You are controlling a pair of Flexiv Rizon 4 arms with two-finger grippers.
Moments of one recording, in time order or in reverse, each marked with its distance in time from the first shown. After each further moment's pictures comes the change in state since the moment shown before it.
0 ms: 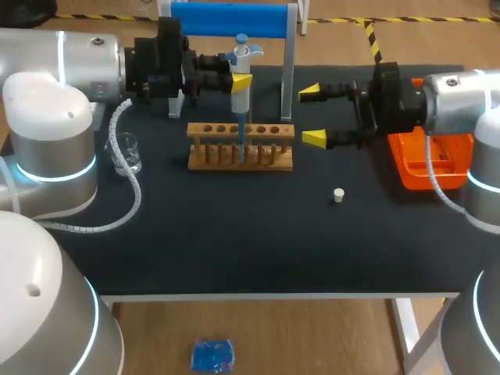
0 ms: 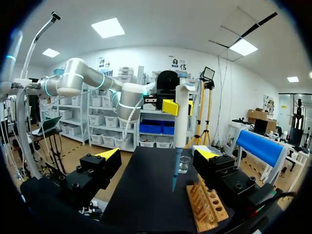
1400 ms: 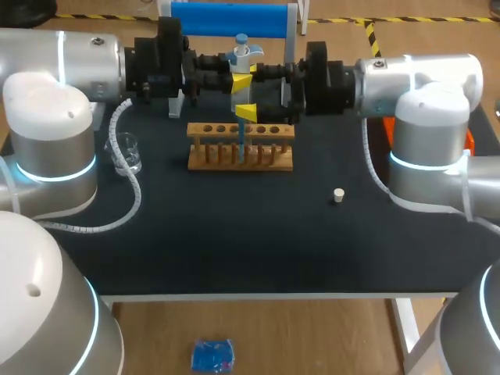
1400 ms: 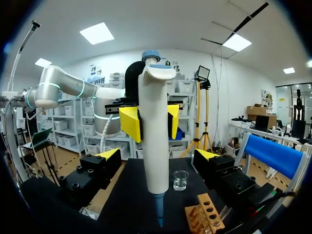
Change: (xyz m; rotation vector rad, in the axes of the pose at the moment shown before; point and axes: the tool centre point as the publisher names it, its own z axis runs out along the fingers) left arm 0.000 0.000 0.000 0.000 0.000 0.000; right arm -0.046 0.019 0.099 -0.042 -0.018 0.069
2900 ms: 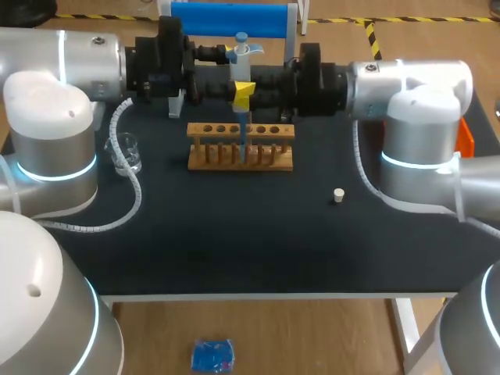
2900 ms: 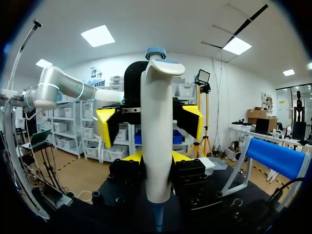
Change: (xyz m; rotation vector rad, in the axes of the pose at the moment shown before) left arm 0.000 0.000 0.001 0.000 0.000 0.000; right arm -0.001 0.002 0.010 -0.037 0.002 -0.007
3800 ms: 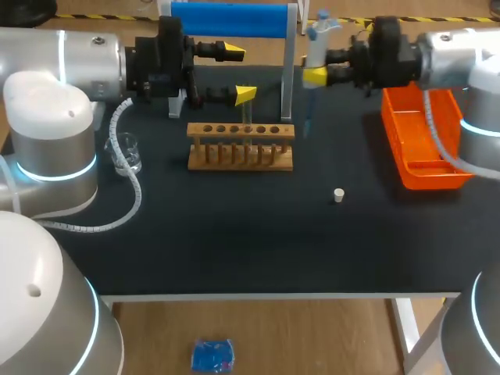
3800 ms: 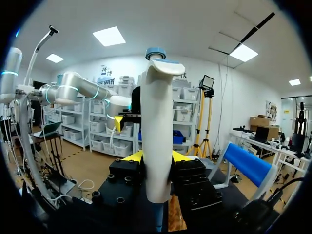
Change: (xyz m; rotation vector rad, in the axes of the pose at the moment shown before) left arm 0.000 0.000 0.000 0.000 0.000 0.000; right arm -0.039 0.021 -0.134 0.005 0.064 -0.076
